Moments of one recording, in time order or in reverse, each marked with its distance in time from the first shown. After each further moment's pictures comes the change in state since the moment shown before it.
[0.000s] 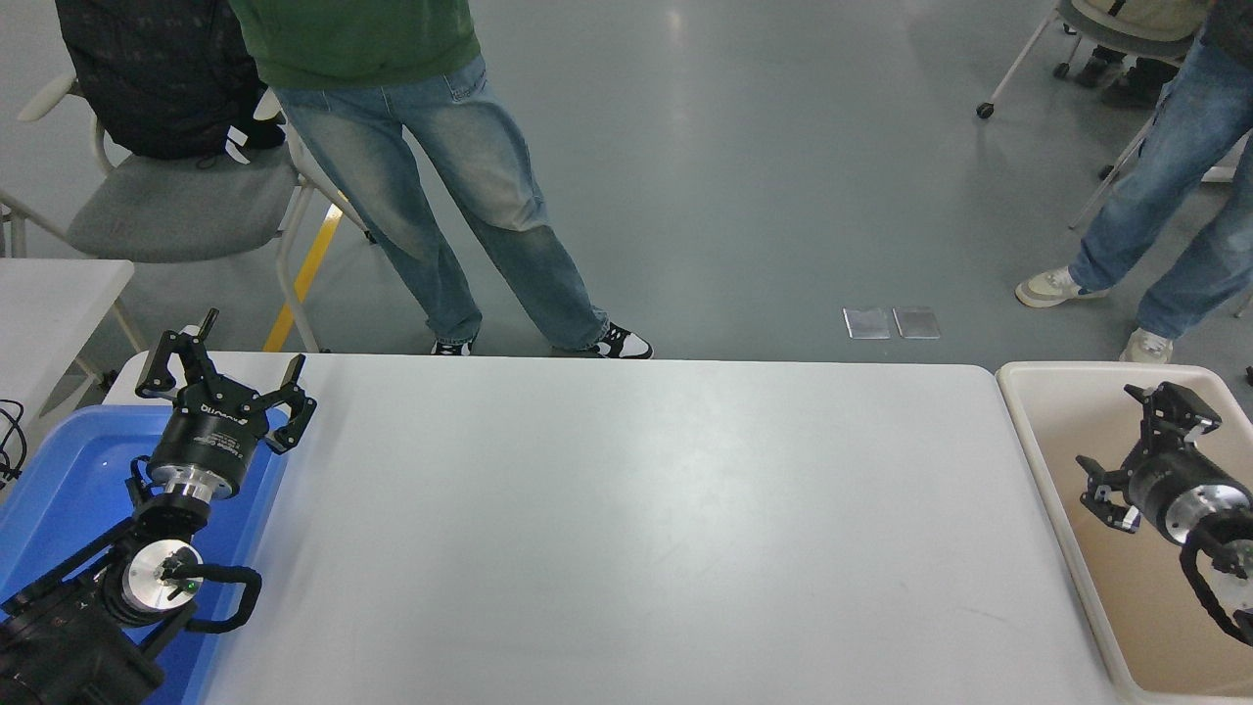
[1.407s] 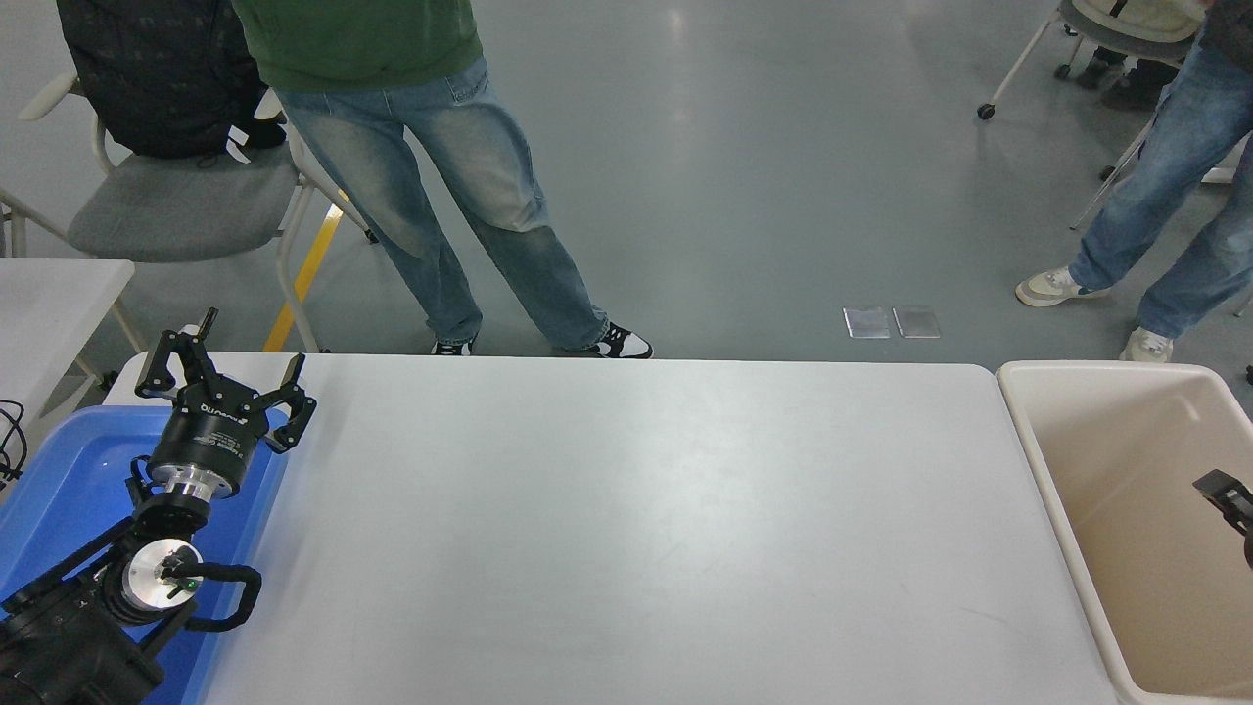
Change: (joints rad) left arm -0.001 0.000 0.000 0.000 0.000 0.000 0.000; right arm 0.254 0.068 -1.071 -0.705 -0.348 -0.059 -0.018
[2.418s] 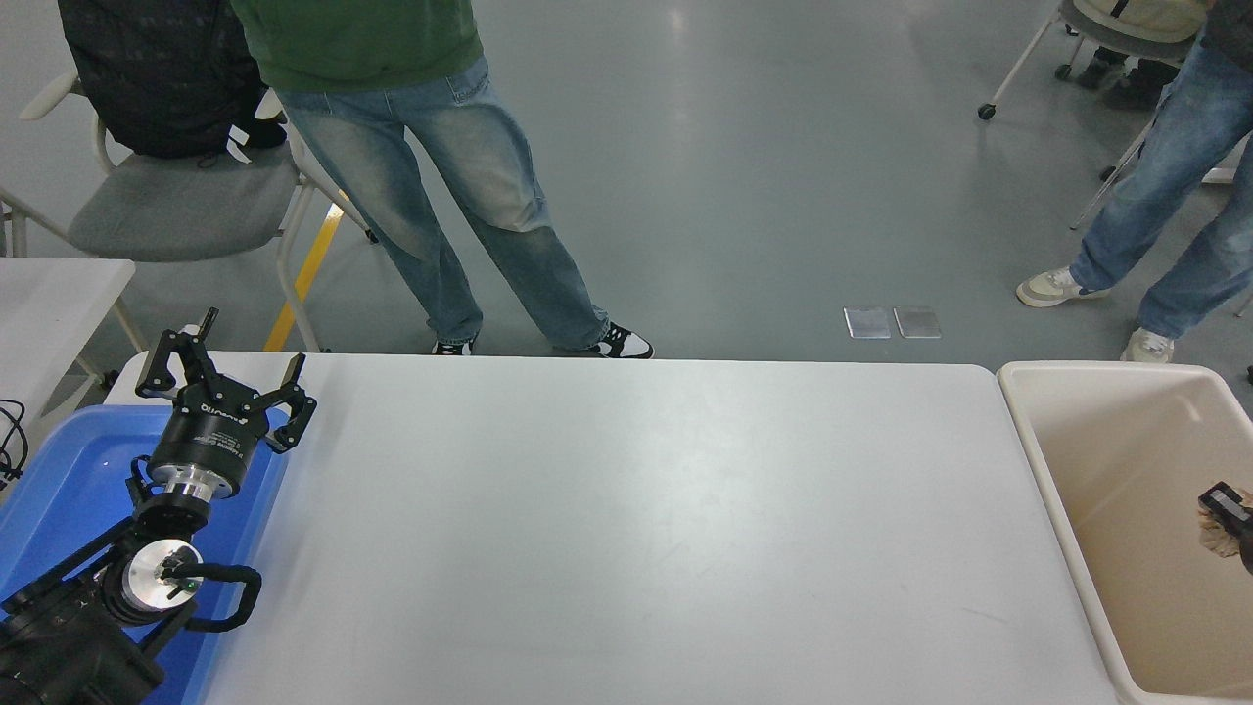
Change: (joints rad) left arm 0.000 0.000 -0.001 0.000 0.000 0.000 0.000; right arm 0.003 -0.018 -0.007 0.047 -0.069 0.021 0.033
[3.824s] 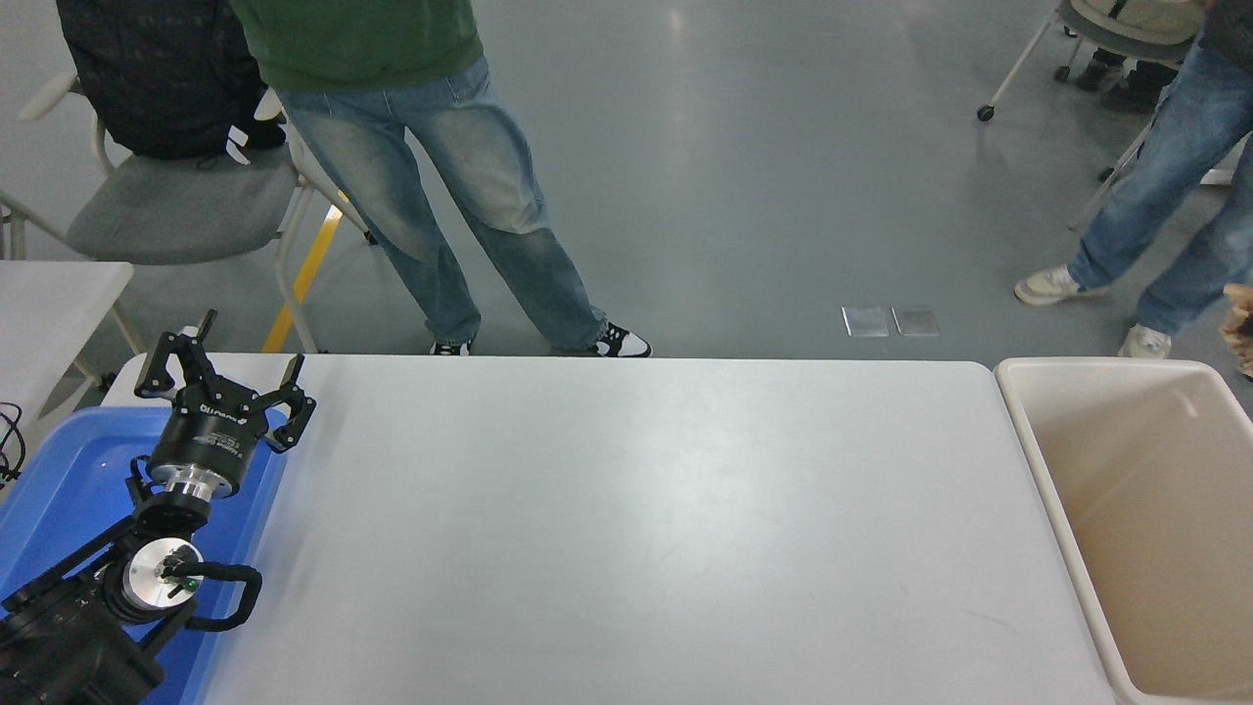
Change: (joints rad) left arm 0.000 0.000 0.000 0.000 0.000 0.000 0.000; right arm 0.305 -0.738 0.001 0.989 -0.202 0.001 0.023
